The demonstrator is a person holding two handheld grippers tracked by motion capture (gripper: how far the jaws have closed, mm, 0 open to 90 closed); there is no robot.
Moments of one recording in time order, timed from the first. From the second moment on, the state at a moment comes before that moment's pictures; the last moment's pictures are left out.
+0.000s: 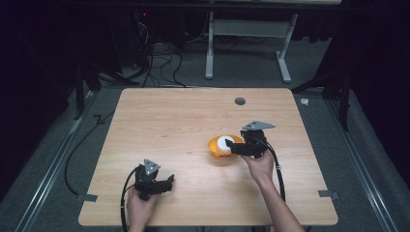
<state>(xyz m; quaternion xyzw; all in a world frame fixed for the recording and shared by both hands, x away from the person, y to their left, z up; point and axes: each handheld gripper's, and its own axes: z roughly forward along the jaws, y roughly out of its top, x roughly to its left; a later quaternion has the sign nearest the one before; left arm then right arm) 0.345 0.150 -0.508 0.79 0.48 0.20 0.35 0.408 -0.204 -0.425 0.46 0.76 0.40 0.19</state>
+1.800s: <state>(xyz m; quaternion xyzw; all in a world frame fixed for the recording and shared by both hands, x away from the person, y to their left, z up) 0.345 0.150 -0.507 0.79 0.48 0.20 0.34 0.365 -0.262 -0.404 0.48 0.73 0.44 0.23</state>
